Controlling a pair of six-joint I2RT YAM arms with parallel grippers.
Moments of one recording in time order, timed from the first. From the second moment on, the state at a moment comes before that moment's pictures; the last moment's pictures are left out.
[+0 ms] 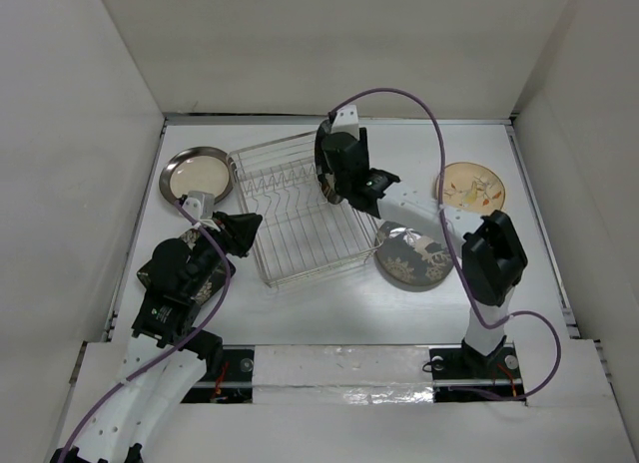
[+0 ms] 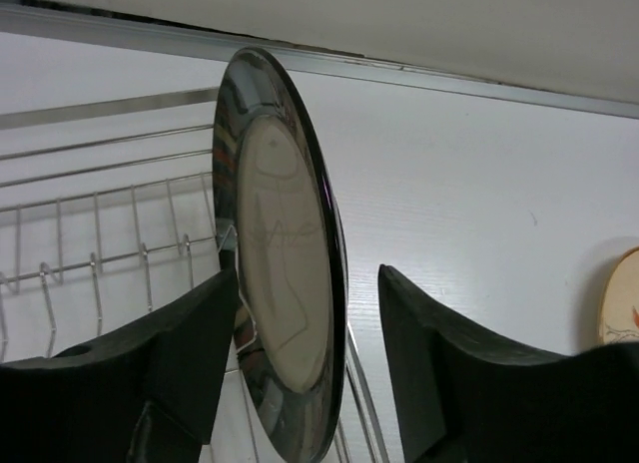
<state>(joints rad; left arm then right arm) -0.37 0.47 0.57 -0.10 0.15 -0.40 0.78 1.88 1.57 -0.03 0.75 0.13</state>
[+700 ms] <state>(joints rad) -0.37 0.45 0.57 -0.11 0.16 -0.40 -0.05 1.26 0.65 0.25 0.40 0.76</state>
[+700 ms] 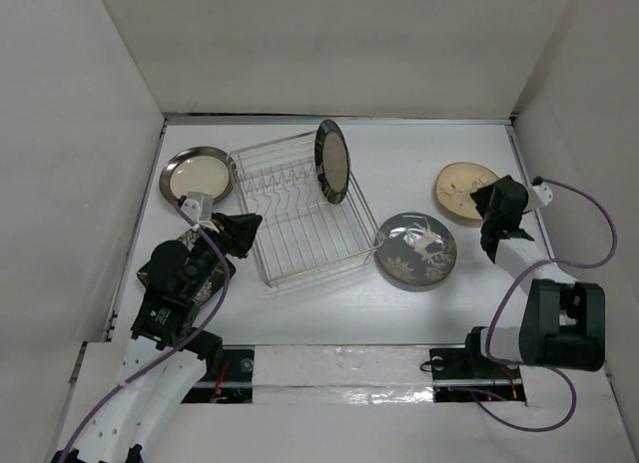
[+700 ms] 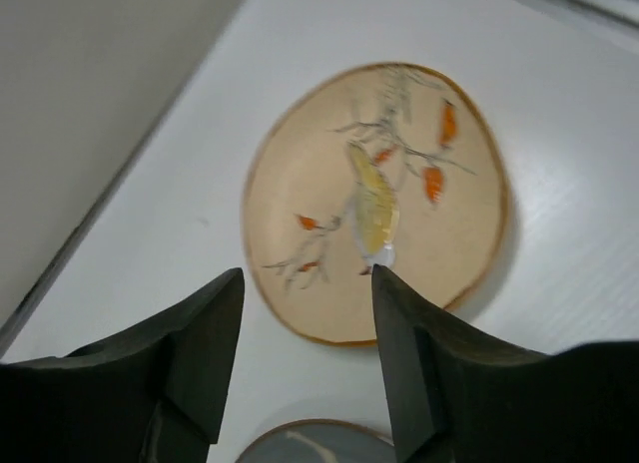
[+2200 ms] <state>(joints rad) -0.37 0.48 0.57 -0.10 0.16 -0.40 -0.01 1.05 0.65 0.31 0.36 0.83</state>
